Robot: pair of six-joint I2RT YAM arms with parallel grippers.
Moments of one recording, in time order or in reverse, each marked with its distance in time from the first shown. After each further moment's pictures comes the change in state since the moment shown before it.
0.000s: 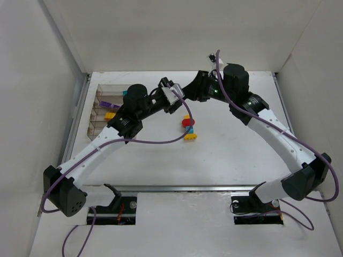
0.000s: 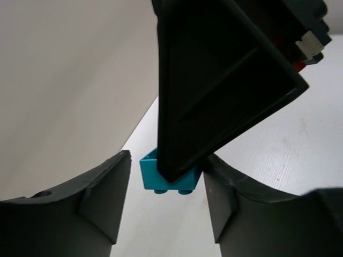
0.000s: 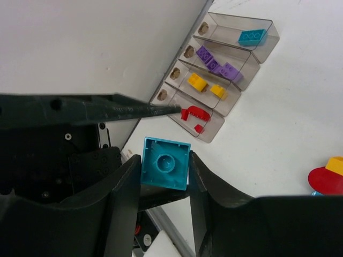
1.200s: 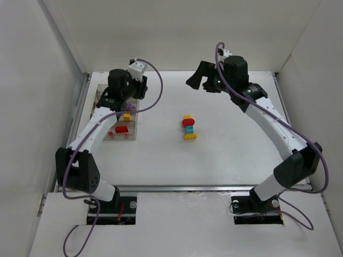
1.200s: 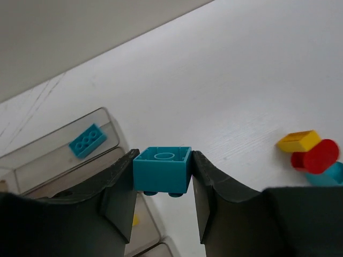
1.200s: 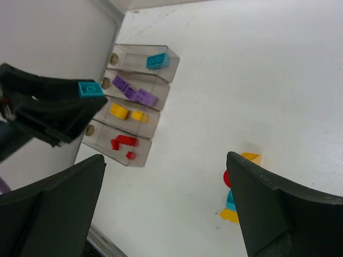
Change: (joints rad) left arm 0.368 0.182 0.068 -0.202 -0.131 -0.288; right arm -0.116 0.091 0.098 -0.136 0.215 -0.071
